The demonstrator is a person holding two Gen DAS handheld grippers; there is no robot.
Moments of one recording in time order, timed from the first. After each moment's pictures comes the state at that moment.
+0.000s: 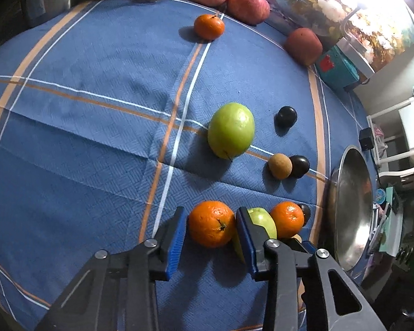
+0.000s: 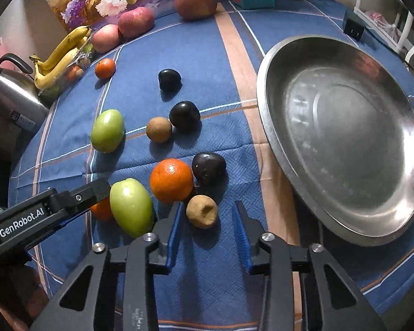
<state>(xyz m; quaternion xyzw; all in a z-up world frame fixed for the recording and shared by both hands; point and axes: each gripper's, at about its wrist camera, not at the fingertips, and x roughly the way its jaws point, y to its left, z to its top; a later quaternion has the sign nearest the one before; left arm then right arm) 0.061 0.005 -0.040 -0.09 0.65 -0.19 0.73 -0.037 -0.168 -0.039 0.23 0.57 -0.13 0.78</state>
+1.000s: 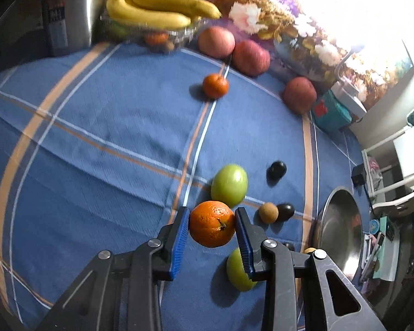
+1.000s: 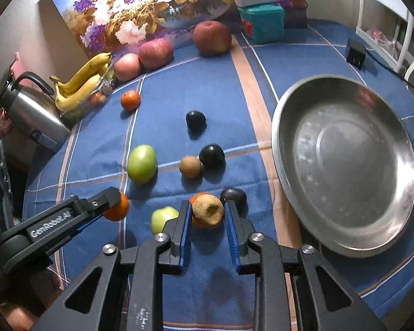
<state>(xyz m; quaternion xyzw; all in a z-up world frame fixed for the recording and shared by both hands) 0.081 0.017 0.006 -0.11 0.58 -0.15 0.79 -0.022 -0.166 0.009 0.23 0.53 -0.13 0.81</state>
